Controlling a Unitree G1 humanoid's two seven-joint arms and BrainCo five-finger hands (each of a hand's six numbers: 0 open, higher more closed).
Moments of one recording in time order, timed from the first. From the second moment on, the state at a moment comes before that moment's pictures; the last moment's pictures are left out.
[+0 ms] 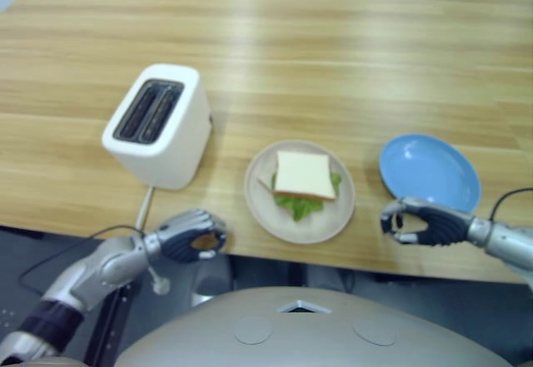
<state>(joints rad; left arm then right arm) 0.21 0.71 -0.36 0.15 0.52 -0.82 -0.21 0.40 -0.99 0.03 0.03 -0.01 -0.63 0.66</state>
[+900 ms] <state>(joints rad) -0.29 0.38 -0.45 0.69 0.74 -0.81 0.28 -0.11 -0.62 0.24 0.53 -0.45 -0.70 0.27</state>
